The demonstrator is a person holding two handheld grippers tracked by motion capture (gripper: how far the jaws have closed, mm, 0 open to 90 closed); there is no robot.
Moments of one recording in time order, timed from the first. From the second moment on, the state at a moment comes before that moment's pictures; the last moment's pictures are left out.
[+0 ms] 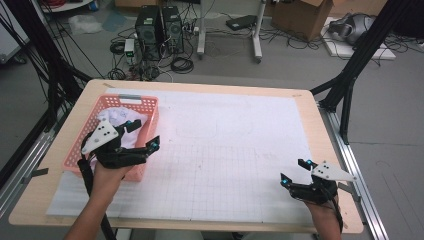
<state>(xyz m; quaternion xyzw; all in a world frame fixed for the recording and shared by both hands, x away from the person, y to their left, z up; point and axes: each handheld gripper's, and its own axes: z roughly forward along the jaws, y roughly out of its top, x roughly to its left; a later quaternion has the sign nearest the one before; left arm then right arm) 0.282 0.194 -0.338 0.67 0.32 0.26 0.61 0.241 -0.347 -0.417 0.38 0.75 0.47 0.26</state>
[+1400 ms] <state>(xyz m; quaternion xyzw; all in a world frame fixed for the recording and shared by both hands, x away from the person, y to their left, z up) 0.370 0.280 -0.377 0.72 0.53 0.26 0.36 0.242 -0.346 -0.421 0.39 0.76 0.46 0.25</state>
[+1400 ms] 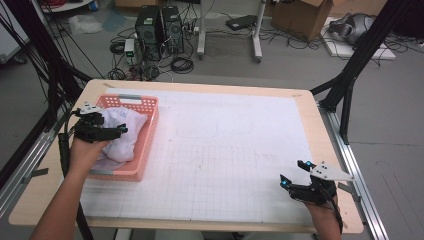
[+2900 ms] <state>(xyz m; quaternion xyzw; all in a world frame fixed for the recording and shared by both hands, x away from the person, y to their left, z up) 0.397 0.270 -0.418 0.75 0.58 0.20 0.24 0.240 -0.347 -0.423 0.39 0.76 0.45 0.25</state>
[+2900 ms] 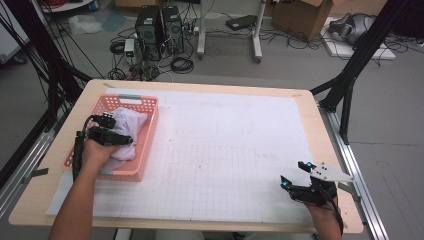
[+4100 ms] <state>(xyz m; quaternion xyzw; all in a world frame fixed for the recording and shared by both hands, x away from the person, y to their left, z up) 0.343 0.306 -0.375 0.64 0.48 0.33 0.51 0.238 -0.350 -0.421 0.40 0.76 0.45 0.26</state>
